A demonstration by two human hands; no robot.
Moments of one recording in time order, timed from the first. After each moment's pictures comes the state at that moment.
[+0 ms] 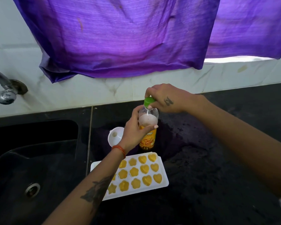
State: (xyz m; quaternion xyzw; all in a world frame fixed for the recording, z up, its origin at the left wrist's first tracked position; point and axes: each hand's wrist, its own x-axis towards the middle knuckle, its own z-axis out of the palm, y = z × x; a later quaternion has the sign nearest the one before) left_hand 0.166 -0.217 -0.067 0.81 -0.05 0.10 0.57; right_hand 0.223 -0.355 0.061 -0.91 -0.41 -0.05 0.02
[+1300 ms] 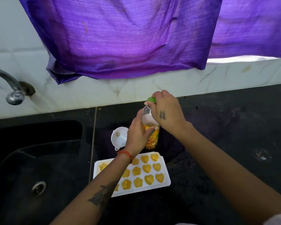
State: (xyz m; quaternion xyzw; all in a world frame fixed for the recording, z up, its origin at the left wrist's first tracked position) left_hand 0.156 -0.228 -0.076 0.84 -0.04 0.17 0.51; right_hand 0.188 -0.337 0.016 -0.94 -0.21 -0.22 0.16
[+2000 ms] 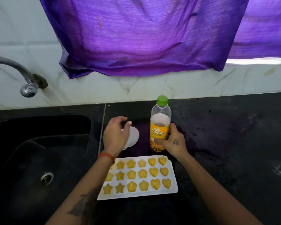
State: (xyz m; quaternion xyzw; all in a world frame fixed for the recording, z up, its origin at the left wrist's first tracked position) left_hand 0.147 -0.148 -0.082 0.88 0.16 0.24 0.37; right_hand 0.189 -0.348 -0.107 -0.88 -0.06 0.03 0.47
